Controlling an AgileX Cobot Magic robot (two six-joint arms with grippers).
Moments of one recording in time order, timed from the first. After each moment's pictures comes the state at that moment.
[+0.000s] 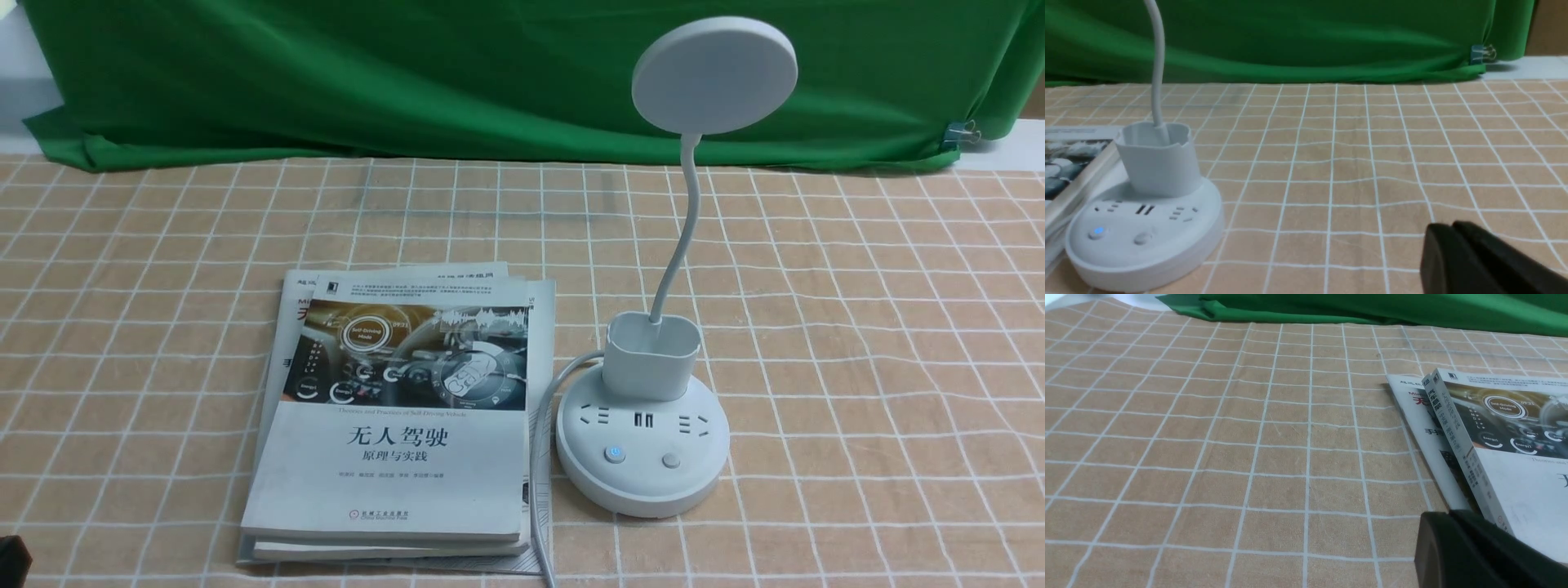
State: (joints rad) right arm 0.10 0.00 0.01 0.00 0.26 -0.02; left arm 0.02 0.00 0.01 0.05 0.31 -0.03
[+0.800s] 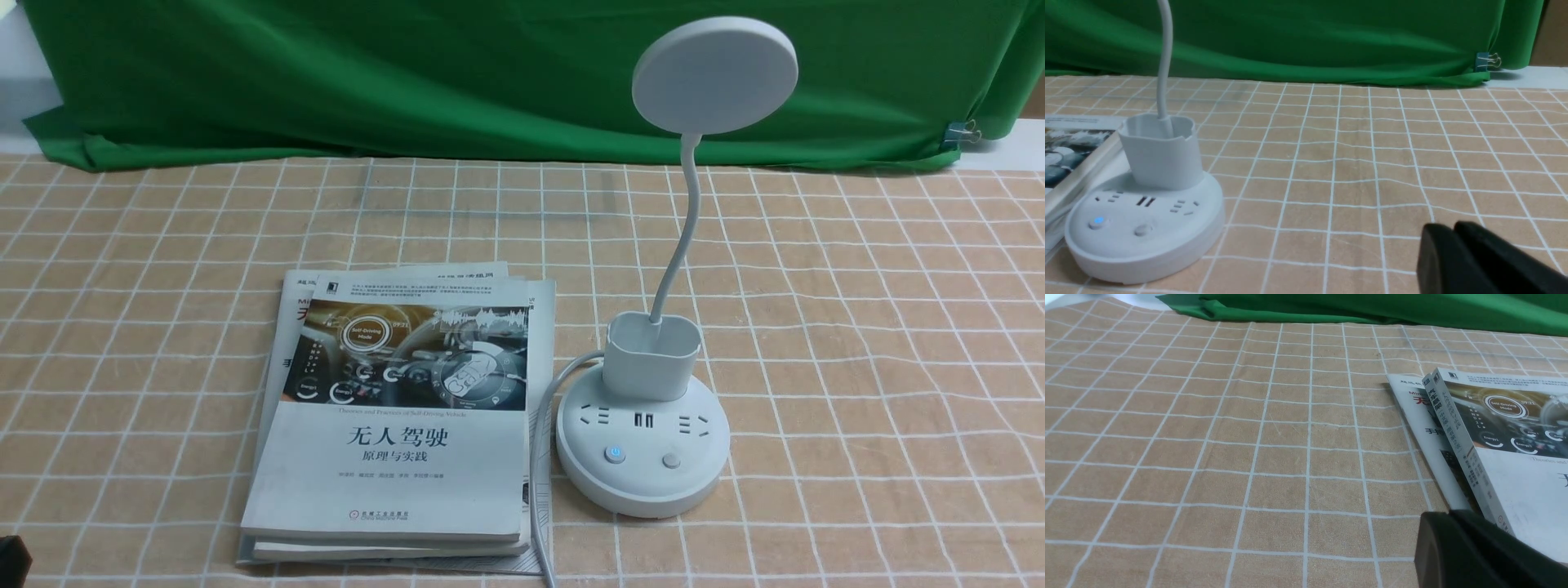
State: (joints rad) right arm 0.11 0.00 0.01 0.00 0.26 -0.04; left arm 0.02 0.00 0.01 0.05 0.31 -0.03
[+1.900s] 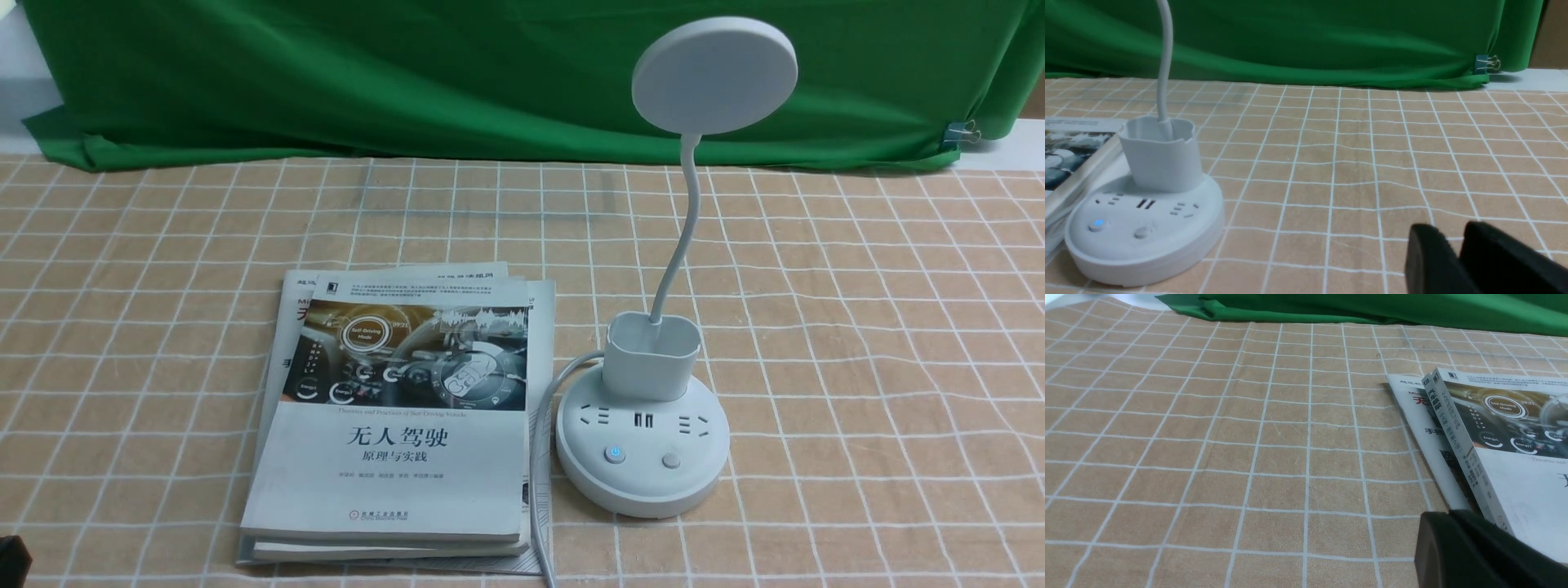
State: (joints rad) right arm 0.11 0.00 0.01 0.00 0.25 -0.04; left arm 0.02 0.00 0.01 0.05 0.31 -0.03
